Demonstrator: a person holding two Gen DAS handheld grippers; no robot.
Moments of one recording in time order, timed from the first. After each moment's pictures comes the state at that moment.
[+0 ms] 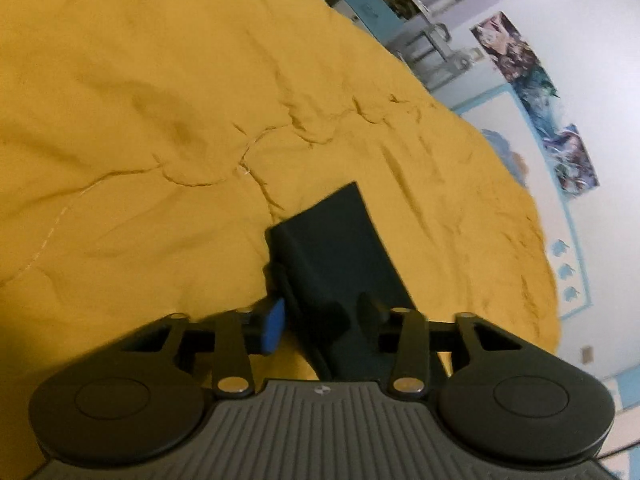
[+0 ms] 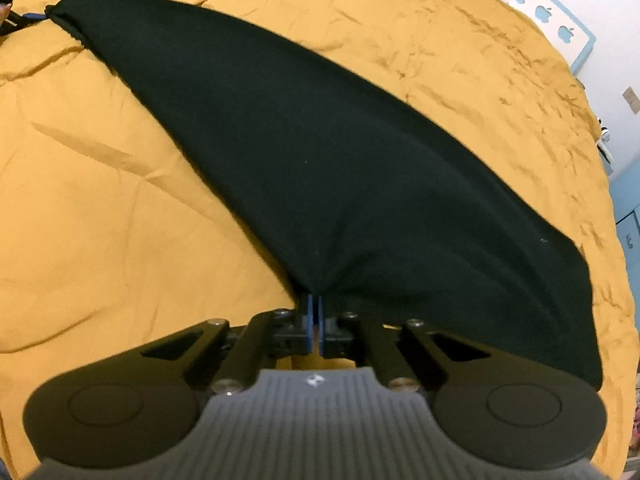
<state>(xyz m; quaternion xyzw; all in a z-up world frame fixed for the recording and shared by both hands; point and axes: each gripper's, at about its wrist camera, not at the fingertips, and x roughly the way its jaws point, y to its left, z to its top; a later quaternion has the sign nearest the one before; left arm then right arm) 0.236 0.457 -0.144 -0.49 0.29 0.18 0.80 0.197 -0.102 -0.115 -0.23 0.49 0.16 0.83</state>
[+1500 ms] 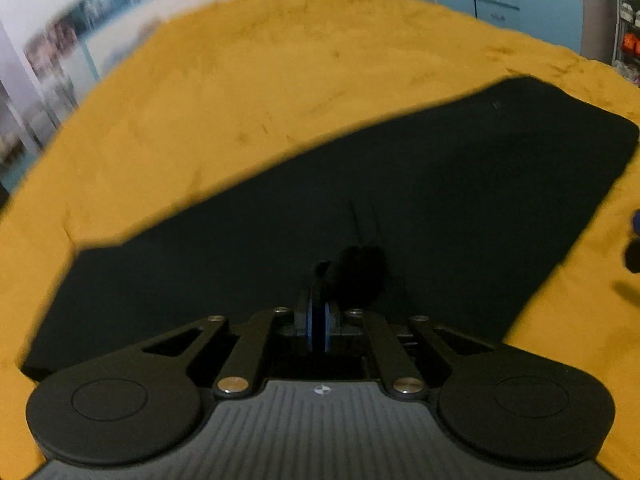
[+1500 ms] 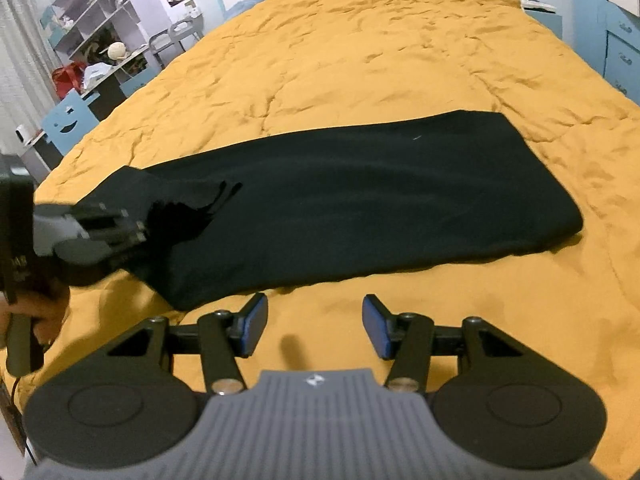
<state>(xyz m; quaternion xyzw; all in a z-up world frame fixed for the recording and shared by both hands) 0.235 -0.105 -0.122 0.16 0.43 -0.10 0.88 0.190 -0.310 -0.100 0.11 0.45 0.14 0.87</state>
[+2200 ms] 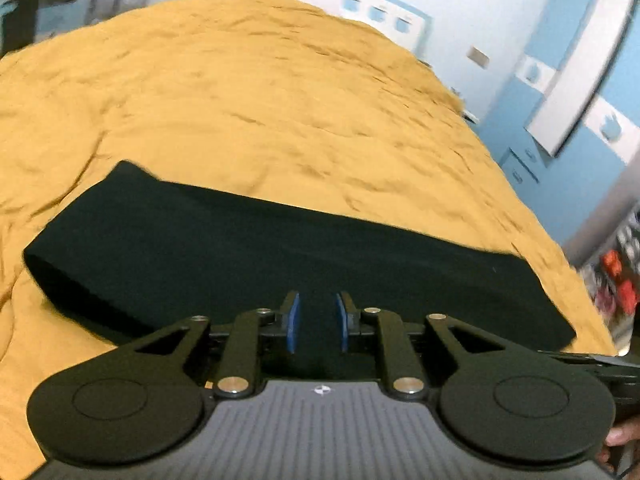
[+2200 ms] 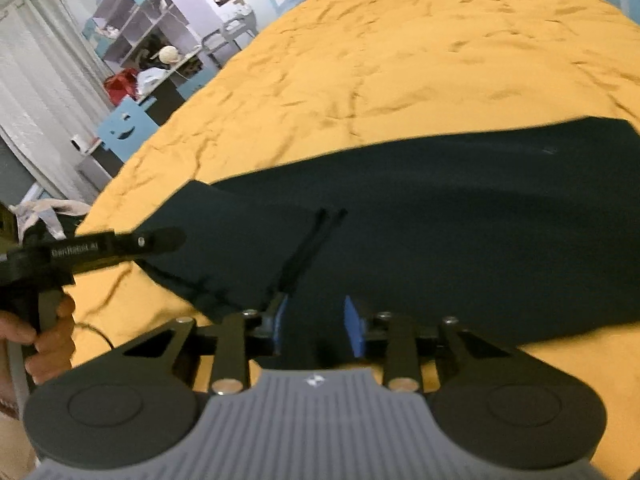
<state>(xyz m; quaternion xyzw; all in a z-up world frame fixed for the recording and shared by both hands) 0.233 0.021 -0.077 -0.15 0.39 -0.08 0.90 0.266 -0.243 -0.108 0.18 0.45 0.24 0.84</state>
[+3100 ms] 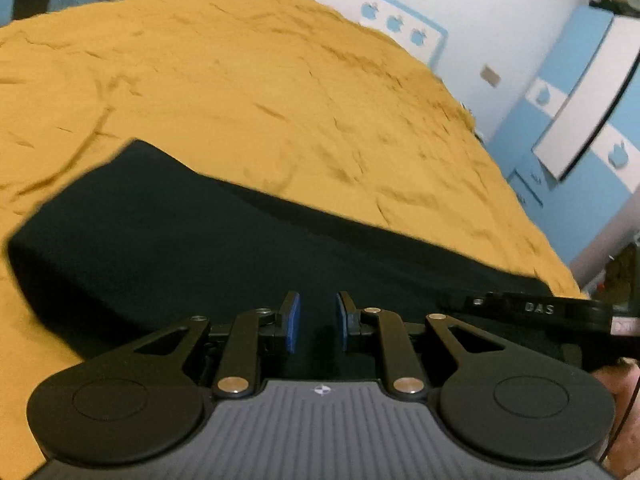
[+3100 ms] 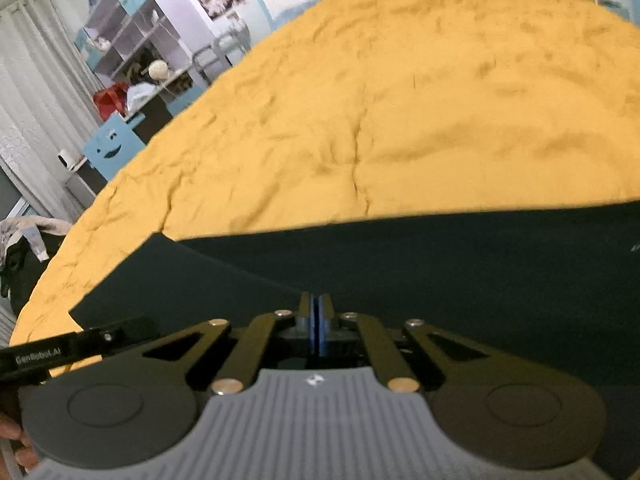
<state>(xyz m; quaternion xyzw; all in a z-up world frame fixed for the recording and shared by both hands) 0.261 0.039 -0.116 -0.17 0.39 -0.09 0.90 0.368 -0.205 -0.148 0.17 0.45 0.22 0.85</state>
